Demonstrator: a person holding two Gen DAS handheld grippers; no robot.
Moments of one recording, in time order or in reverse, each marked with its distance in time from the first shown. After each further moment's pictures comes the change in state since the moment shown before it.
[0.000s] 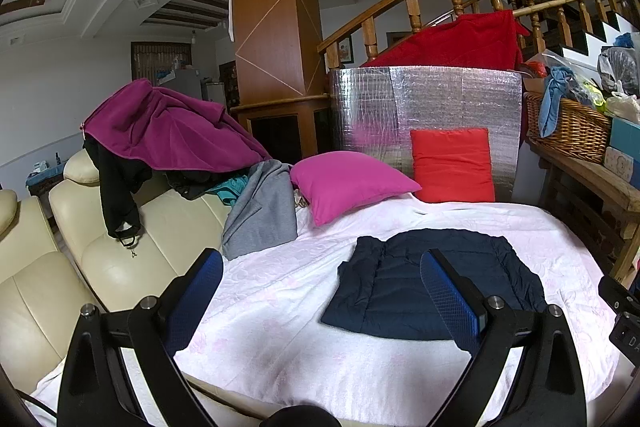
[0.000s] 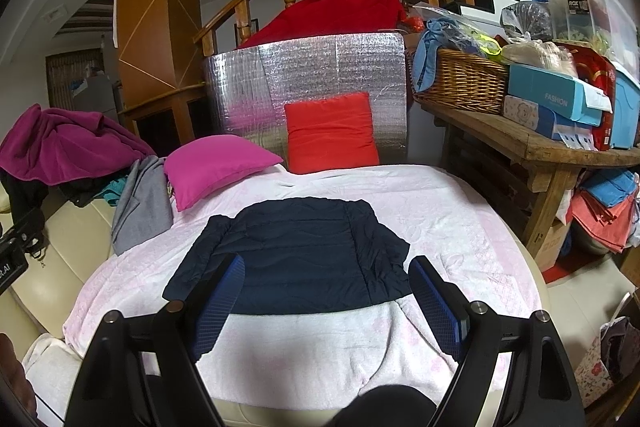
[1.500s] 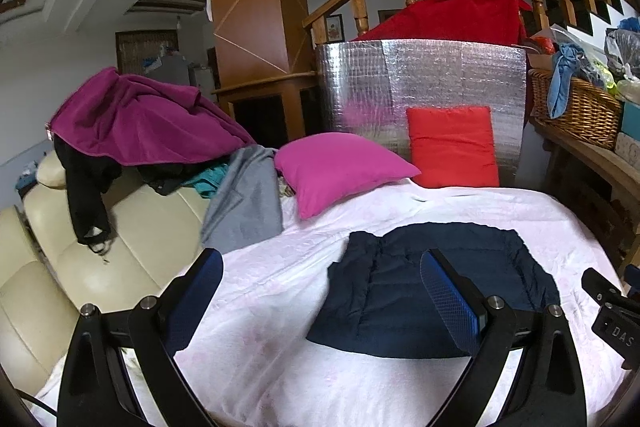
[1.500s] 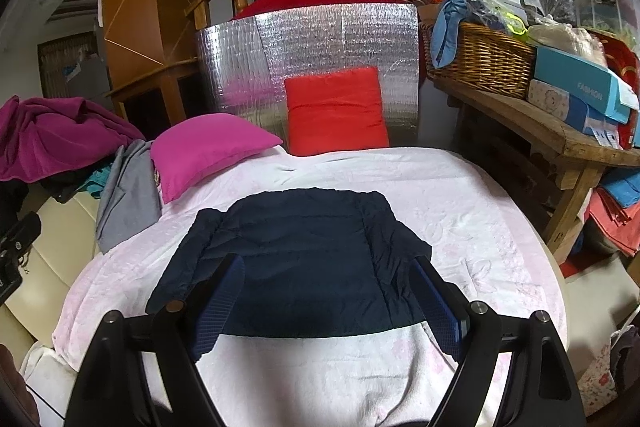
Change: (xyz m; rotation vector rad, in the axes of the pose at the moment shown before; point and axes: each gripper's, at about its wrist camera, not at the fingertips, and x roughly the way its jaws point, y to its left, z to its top) left arm 0.093 -0.026 0.017 0.026 0.082 -0.037; right arm 0.109 0.012 0.028 -0.009 0.099 0.001
